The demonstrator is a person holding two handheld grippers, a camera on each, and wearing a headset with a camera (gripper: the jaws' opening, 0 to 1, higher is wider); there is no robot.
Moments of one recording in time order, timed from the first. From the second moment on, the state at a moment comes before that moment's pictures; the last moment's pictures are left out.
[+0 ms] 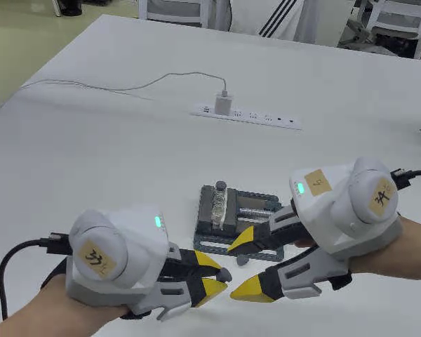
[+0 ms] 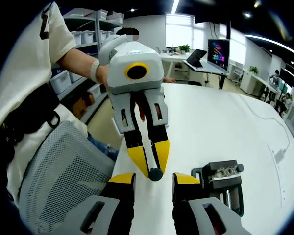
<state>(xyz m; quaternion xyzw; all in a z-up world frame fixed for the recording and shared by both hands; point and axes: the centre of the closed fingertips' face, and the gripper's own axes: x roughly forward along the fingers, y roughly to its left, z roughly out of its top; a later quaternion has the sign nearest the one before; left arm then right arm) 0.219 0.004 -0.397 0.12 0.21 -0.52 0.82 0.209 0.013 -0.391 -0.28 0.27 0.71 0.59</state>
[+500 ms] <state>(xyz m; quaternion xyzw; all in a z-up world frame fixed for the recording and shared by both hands) 0.213 -0.004 -0.395 0.15 0.20 -0.54 0.81 0.207 0.008 -0.389 -0.27 0.28 0.71 0.59</state>
